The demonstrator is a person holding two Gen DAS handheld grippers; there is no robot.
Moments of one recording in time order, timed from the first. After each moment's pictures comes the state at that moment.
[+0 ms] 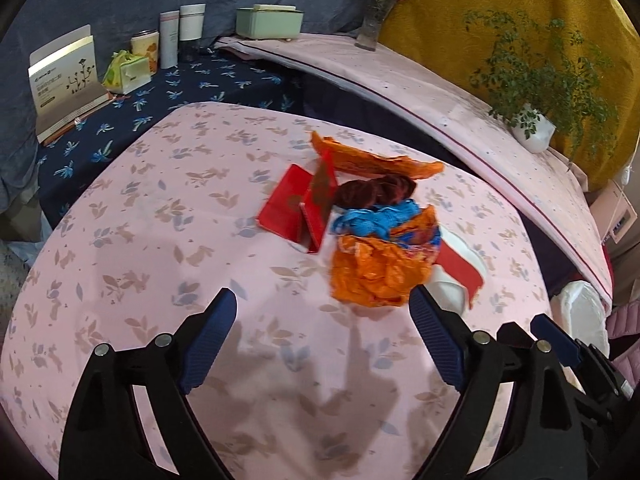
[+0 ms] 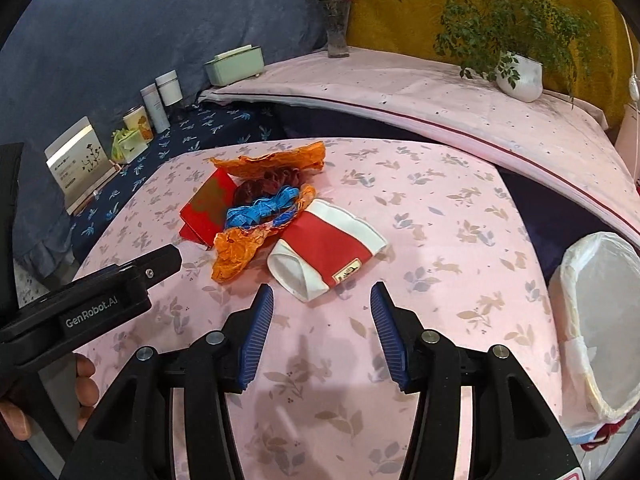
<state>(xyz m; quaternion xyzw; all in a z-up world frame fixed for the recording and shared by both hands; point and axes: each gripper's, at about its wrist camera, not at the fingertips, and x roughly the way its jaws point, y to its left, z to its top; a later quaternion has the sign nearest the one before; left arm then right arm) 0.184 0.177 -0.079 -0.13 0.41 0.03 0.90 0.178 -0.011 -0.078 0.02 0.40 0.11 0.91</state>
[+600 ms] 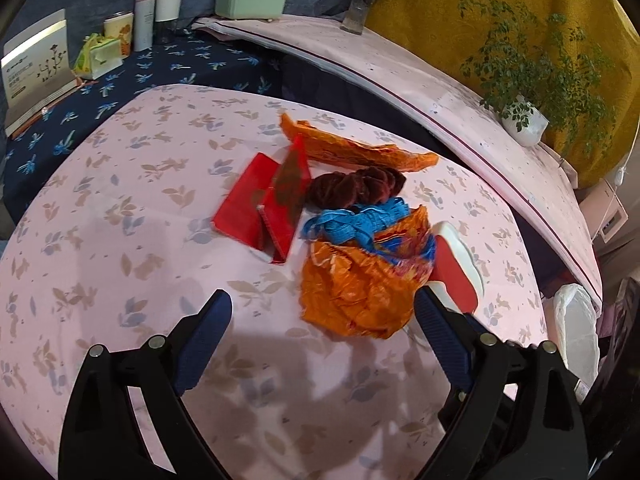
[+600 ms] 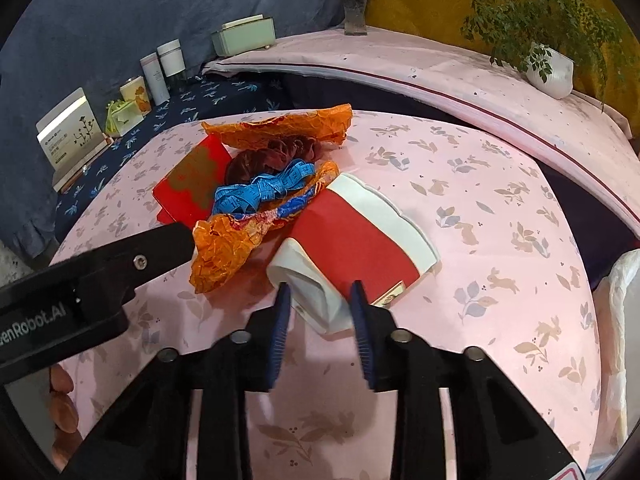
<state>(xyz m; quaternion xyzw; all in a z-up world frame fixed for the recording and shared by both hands) 0.224 0.163 -0.100 -0.15 0.43 -0.02 0.89 0.217 0.011 -0.120 -0.01 0.42 0.12 0.90</state>
